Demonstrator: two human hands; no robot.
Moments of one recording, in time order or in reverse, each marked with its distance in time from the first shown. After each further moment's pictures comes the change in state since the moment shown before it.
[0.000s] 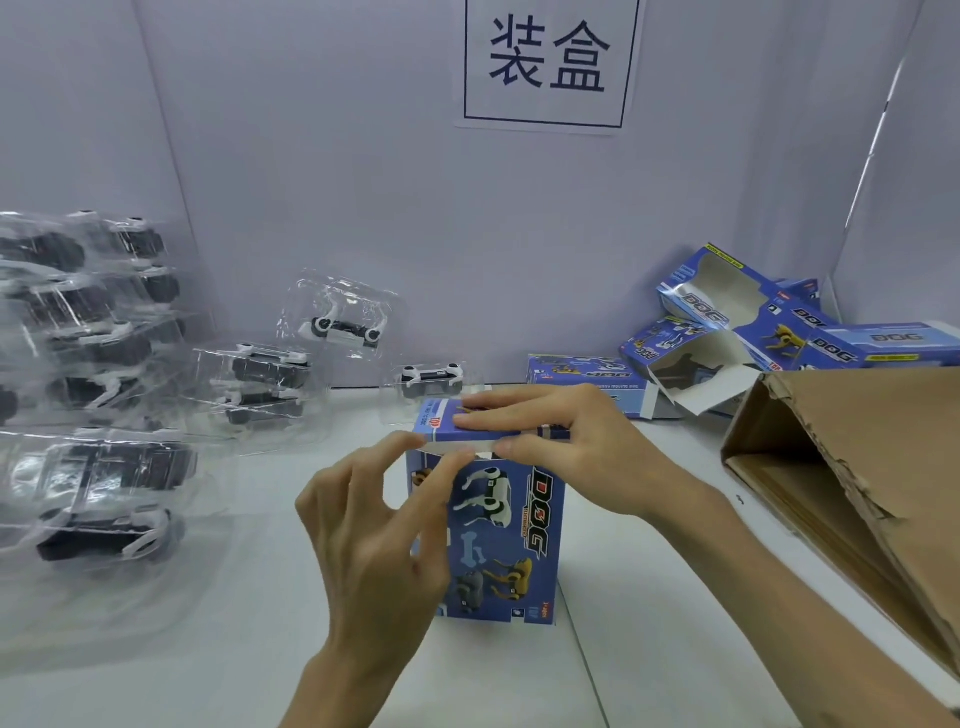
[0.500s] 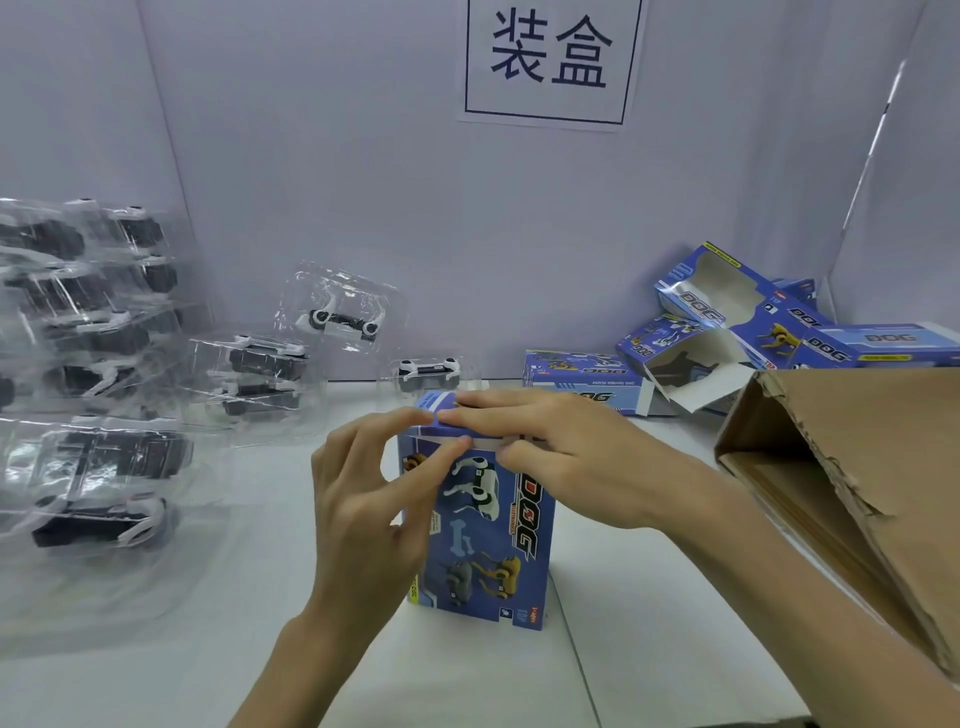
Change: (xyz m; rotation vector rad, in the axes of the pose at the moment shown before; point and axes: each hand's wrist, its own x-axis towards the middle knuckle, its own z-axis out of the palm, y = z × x) left_hand 0.015 -0.009 -0.002 -0.193 -0.094 0.053; right_hand -0.006 -0.026 -0.003 -0.413 -0.196 0.018
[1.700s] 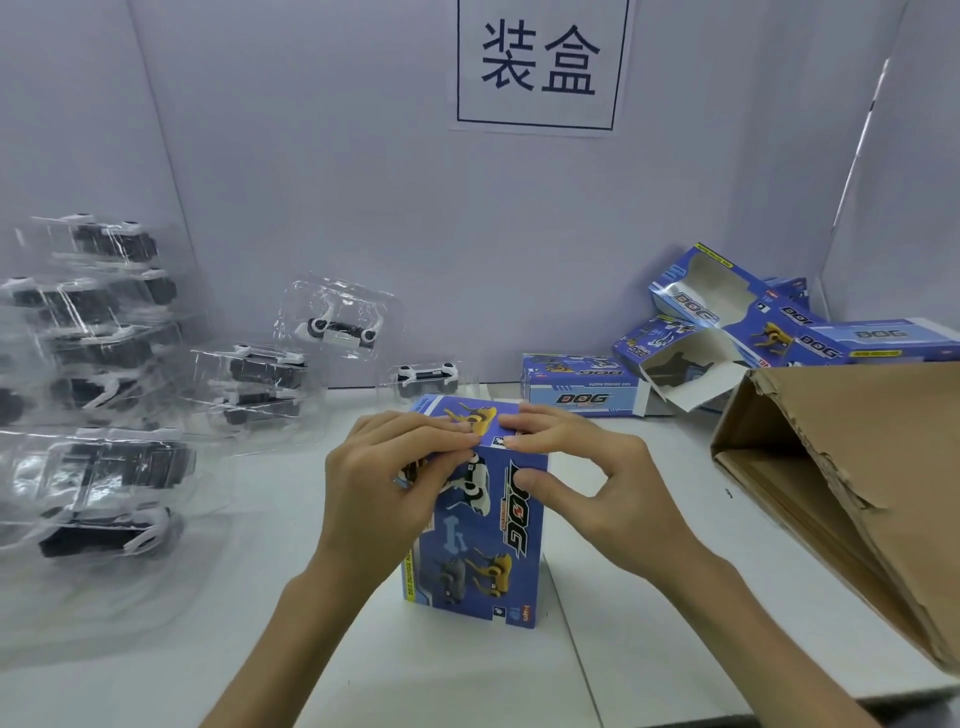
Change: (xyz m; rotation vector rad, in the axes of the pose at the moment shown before) left_hand 0.027 -0.003 -0.001 -0.235 -0.130 -0.059; right_hand -0.034 0.029 0.045 0.539 0.485 -0.069
